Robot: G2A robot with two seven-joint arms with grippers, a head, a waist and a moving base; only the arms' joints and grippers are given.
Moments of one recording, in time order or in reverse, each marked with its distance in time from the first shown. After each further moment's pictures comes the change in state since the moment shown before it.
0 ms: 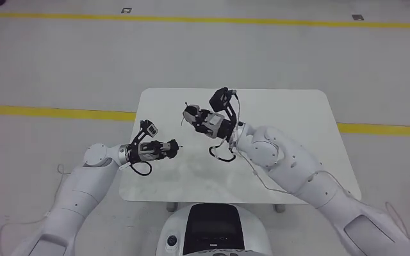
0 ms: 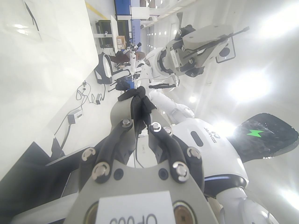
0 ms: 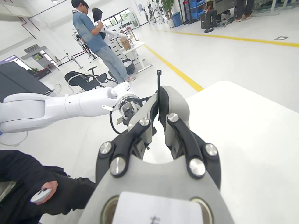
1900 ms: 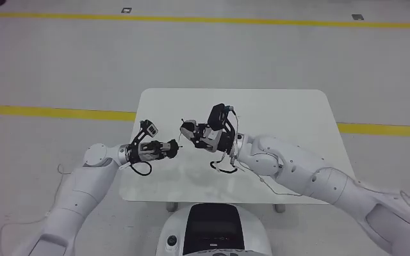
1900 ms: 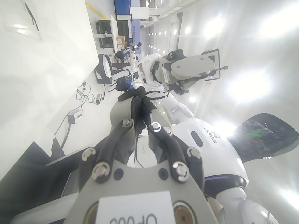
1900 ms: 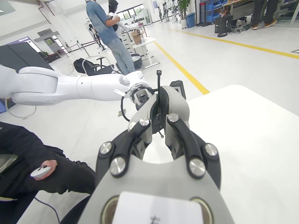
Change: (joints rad) left arm 0.000 0.000 0.000 0.000 0.000 0.000 0.000; right arm 0.231 0.151 -0.419 -0.021 0.074 0.001 -0.309
